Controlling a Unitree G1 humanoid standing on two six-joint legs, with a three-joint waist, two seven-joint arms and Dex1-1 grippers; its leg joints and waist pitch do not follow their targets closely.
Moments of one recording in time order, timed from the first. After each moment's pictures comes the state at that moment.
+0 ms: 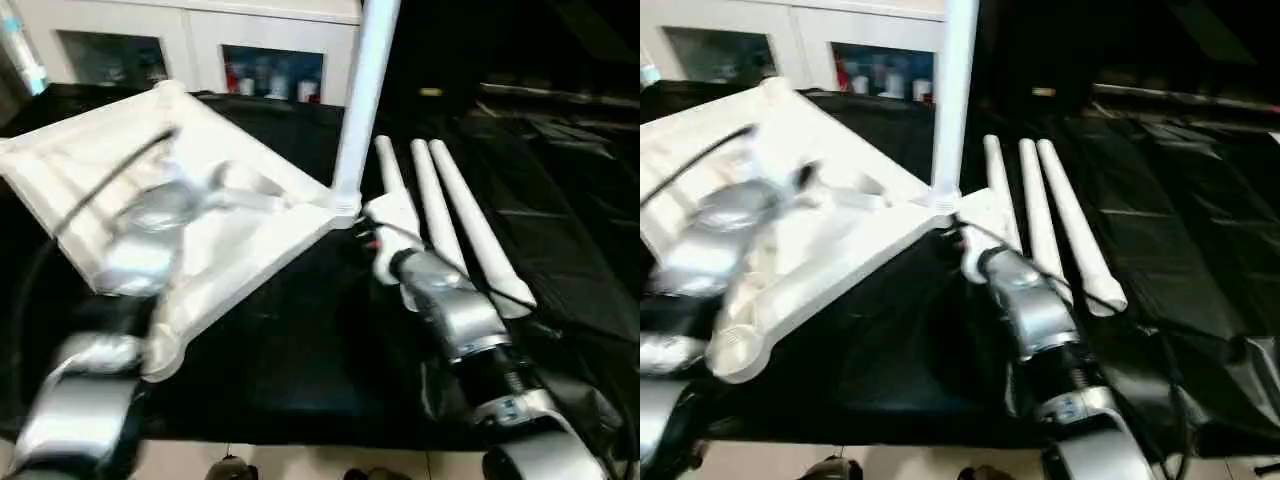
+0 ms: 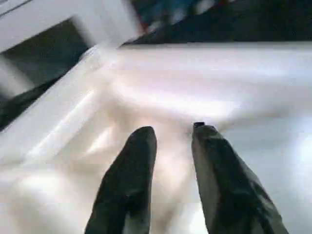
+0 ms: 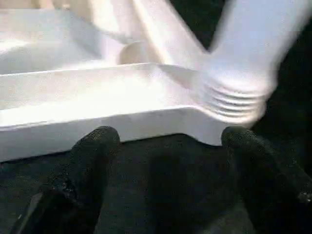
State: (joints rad) left arm -0.63 0.46 0.05 0.32 0.17 0.51 -0.25; right arm -0.59 -0.02 0.16 0.49 0.02 0.33 0.31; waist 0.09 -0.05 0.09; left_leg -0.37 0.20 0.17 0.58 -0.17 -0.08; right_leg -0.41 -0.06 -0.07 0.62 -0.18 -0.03
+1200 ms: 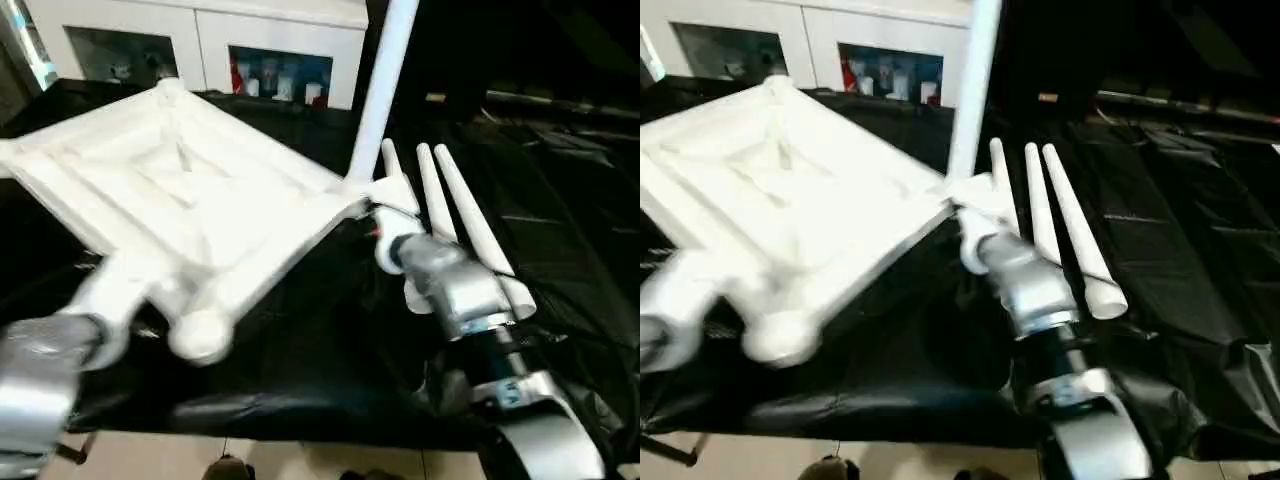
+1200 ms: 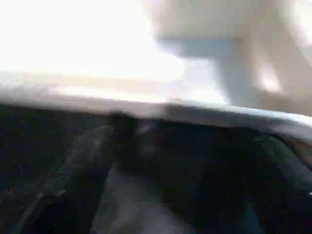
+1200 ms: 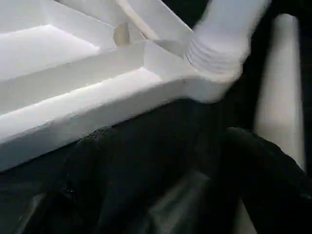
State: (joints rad) left arm -0.11 0.64 -0.06 -0.47 0.07 1.16 -0.58; right arm -0.66 -0.08 0.07 0.35 0.01 0.70 0.22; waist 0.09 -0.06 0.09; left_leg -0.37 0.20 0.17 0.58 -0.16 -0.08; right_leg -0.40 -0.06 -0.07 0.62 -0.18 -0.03
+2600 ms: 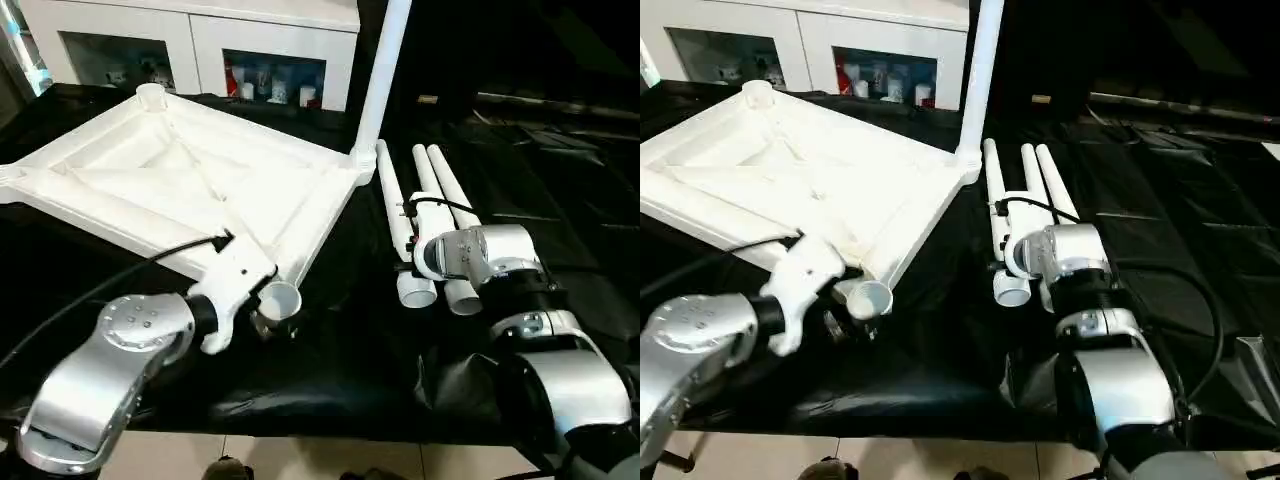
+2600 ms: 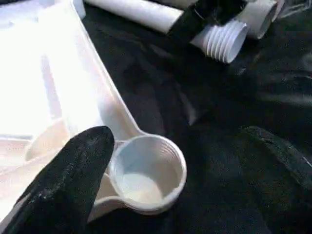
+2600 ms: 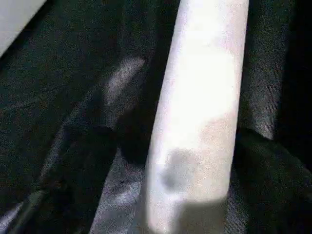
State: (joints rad) left arm -0.21 0.53 -0.16 -0.57 -0.16 0.96 -0.67; right arm -0.91 -0.16 -0.09 0.83 0.09 0.94 0.22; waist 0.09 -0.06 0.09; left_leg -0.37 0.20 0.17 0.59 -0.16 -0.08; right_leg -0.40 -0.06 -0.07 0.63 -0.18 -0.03
